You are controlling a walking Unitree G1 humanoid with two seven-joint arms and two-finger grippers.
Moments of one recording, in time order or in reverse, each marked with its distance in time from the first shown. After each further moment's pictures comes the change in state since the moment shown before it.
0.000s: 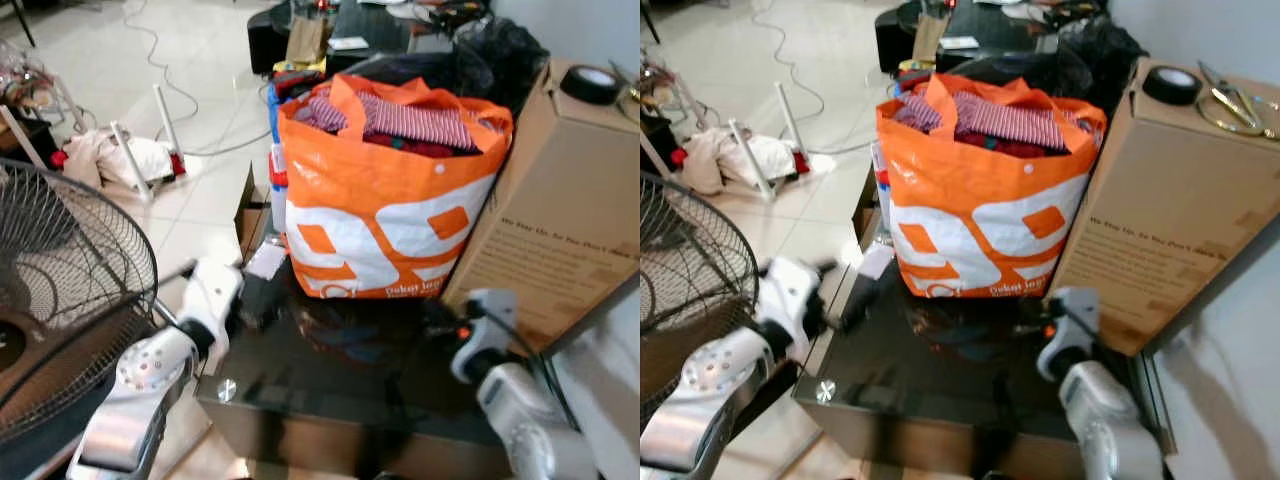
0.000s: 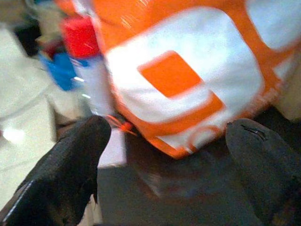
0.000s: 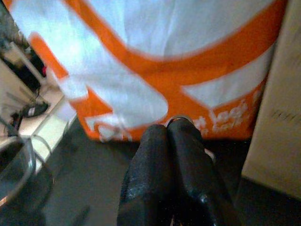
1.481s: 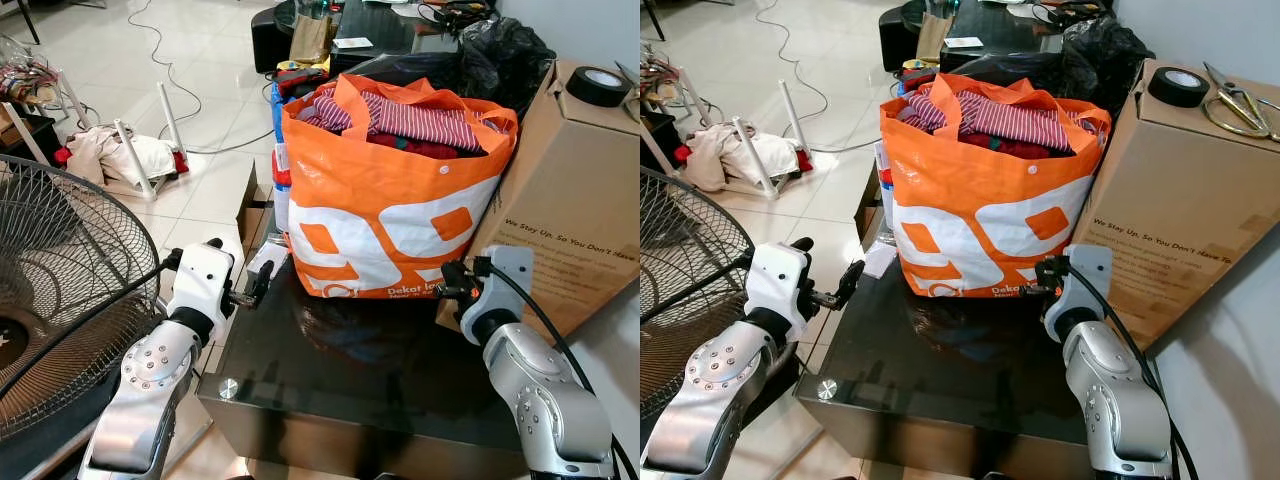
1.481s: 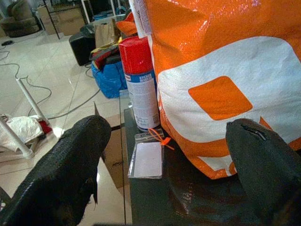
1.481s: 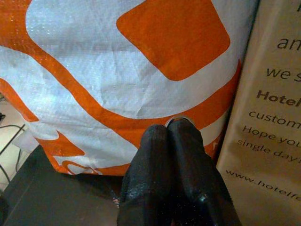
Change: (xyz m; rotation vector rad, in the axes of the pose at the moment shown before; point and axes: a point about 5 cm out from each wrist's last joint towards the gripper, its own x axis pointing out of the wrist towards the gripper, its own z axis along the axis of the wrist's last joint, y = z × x) left arm 0.004 0.007 0.007 0.005 -0.039 0.172; right arm 0.013 0.009 0.041 -0.090 -0.019 -0.160
